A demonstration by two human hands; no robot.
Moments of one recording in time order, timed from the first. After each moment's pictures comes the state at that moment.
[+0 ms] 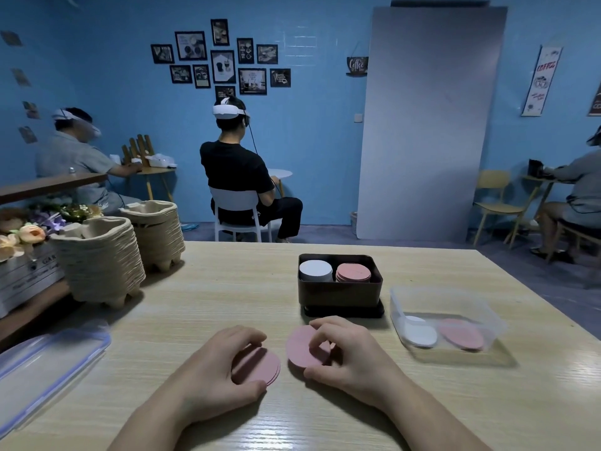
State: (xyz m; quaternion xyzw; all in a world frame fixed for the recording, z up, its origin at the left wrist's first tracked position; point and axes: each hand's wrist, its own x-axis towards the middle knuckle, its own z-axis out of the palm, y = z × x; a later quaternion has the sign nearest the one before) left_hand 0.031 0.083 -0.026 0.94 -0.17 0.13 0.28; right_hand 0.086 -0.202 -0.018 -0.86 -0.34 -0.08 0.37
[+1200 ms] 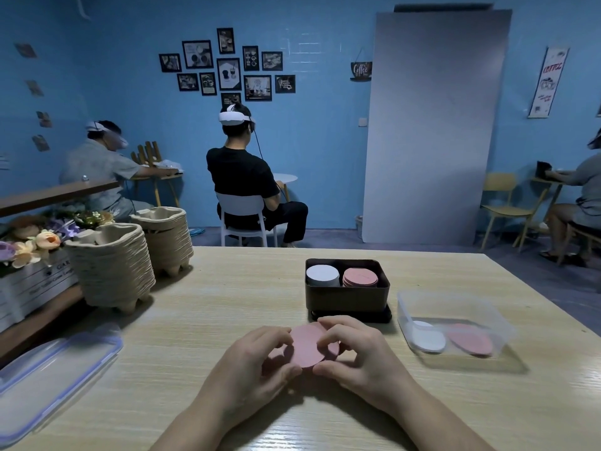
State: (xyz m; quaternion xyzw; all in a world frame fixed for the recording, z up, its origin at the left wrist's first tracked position) left_hand 0.034 0.046 -0.026 0.90 -0.22 0.24 0.30; right_hand 0.081 -0.202 -0.014 -0.82 -0.36 -0.11 0.42
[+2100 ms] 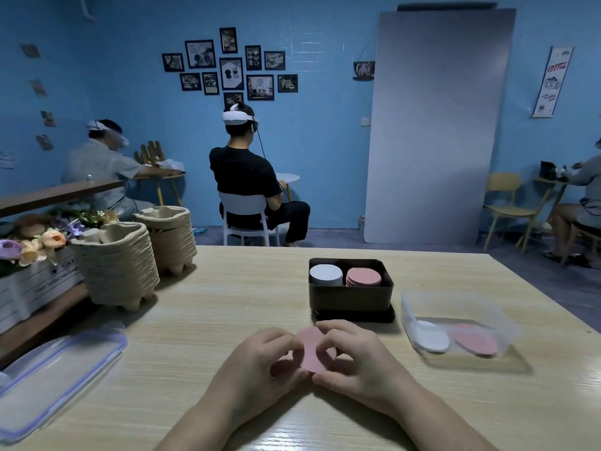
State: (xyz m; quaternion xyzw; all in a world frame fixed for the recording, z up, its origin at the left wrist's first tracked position) left_hand 0.038 0.043 -0.027 0.89 -0.26 0.25 0.27; right_hand 0.081 -0.198 -0.016 -0.84 -0.38 -0.07 0.38
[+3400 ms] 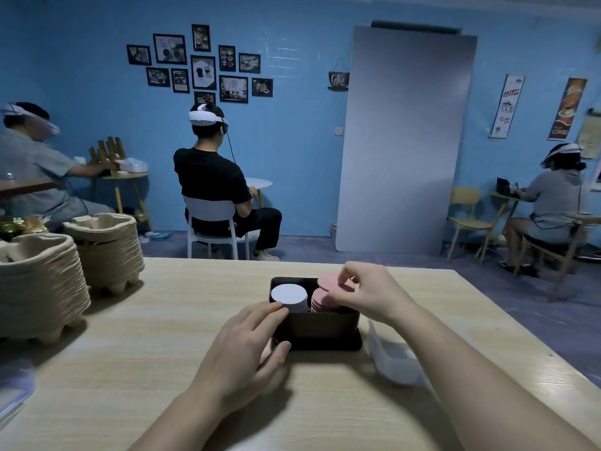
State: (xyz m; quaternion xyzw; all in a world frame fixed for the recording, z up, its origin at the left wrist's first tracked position) left_hand 0.121 0.005 -0.011 0.91 -0.21 0.30 0.18; right_hand 0.212 -0.257 0.077 -0.94 -0.17 -0.13 0.27
